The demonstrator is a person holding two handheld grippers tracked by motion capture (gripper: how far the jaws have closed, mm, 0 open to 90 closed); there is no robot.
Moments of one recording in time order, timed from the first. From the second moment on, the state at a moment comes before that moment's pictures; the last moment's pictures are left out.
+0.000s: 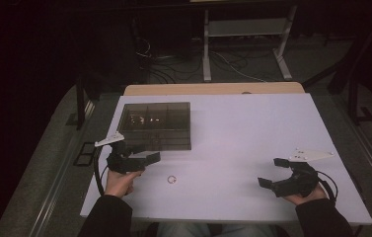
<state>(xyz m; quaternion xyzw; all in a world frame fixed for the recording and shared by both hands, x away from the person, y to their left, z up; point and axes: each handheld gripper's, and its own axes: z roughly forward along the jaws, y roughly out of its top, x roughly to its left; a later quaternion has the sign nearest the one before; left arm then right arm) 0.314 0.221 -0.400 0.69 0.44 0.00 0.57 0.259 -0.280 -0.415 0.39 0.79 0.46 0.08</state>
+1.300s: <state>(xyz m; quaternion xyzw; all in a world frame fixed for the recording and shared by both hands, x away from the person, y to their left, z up) 0.325 0.241 -0.438 0.57 0.55 -0.11 0.60 0.259 -0.278 -0.416 0.39 0.79 0.46 0.07</state>
